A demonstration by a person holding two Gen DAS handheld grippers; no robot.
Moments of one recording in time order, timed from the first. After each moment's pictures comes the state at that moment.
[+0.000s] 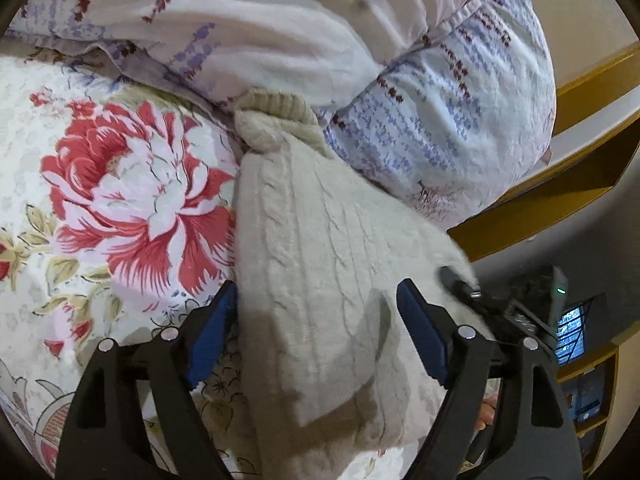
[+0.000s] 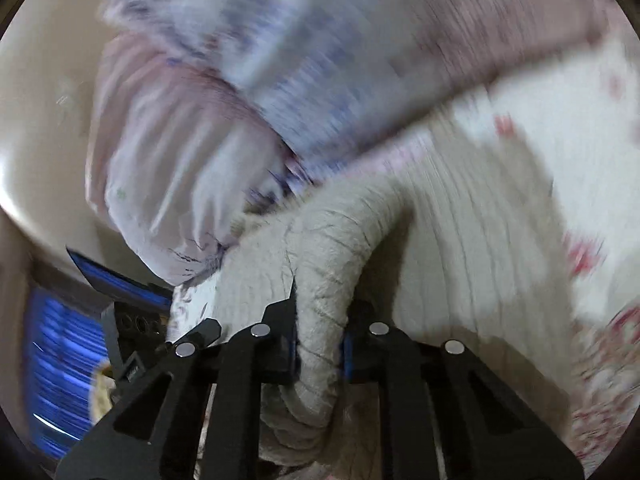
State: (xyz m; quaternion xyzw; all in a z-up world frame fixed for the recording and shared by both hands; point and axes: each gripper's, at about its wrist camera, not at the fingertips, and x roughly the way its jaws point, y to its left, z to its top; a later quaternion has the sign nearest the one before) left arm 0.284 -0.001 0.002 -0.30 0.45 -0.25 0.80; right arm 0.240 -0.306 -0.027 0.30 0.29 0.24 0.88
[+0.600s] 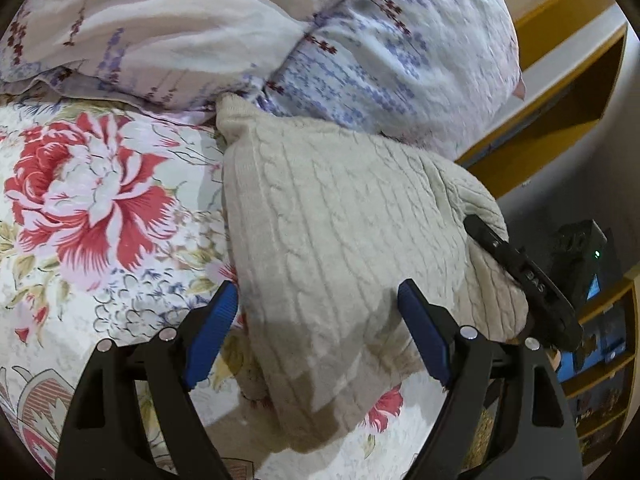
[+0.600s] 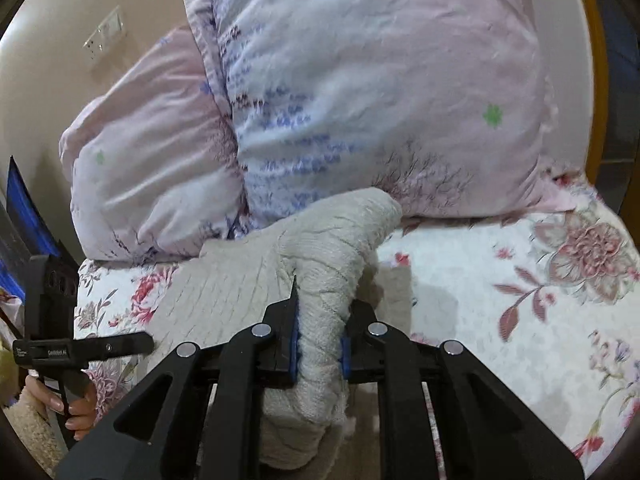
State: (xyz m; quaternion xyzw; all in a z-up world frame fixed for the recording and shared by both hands) left arm 0.262 -0.045 0.004 -0.22 0.45 -0.31 0.81; right arm 0.199 -0.336 -0.008 0.12 0.21 0.10 0.96
